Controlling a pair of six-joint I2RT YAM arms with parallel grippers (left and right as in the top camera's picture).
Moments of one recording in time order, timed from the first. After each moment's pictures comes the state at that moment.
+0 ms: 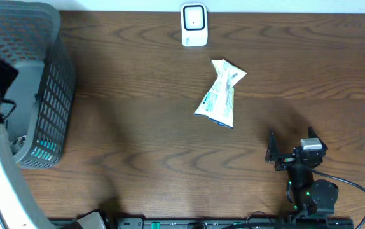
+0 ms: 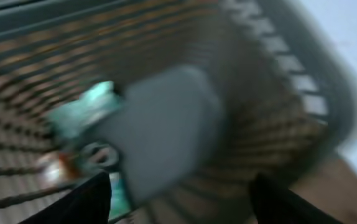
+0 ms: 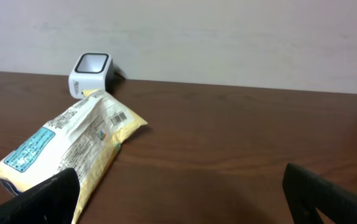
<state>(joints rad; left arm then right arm) 0.43 1.39 1.79 -1.19 -0.22 -0.54 -0.03 0.01 0.01 -0.06 -0.11 -0.03</state>
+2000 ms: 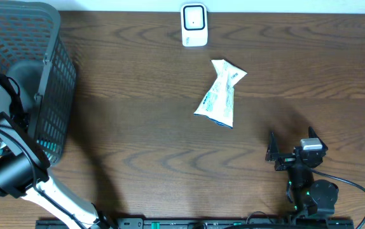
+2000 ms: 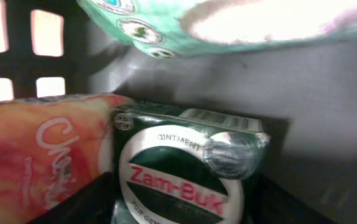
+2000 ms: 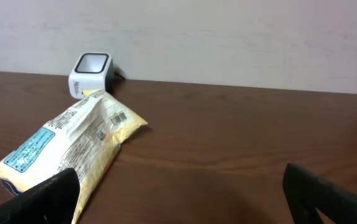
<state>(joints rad) 0.63 2.07 1.50 -1.13 -0.39 -0.93 -0.03 0.01 0.01 -0.06 -0.11 -0.03</state>
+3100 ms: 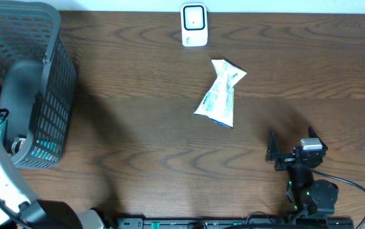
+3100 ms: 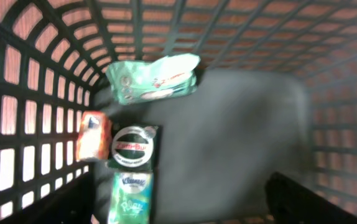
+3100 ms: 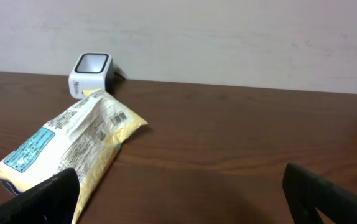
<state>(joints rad) 0.63 1.52 1.56 -1.09 -0.27 -0.83 -0.03 0.01 0.01 -0.06 -0.11 -0.03</state>
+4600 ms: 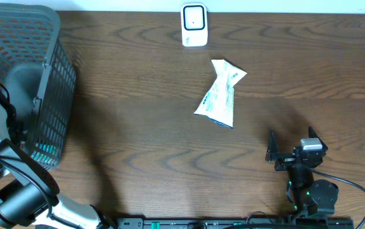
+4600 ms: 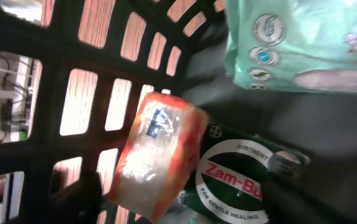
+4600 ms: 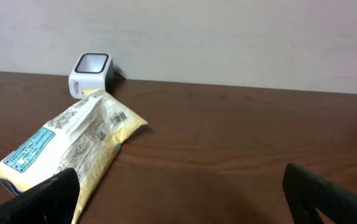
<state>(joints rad) 0.67 1.81 1.34 -1.09 -0.50 -1.01 -0.03 0.01 0.01 -0.06 -0.11 -0.03</state>
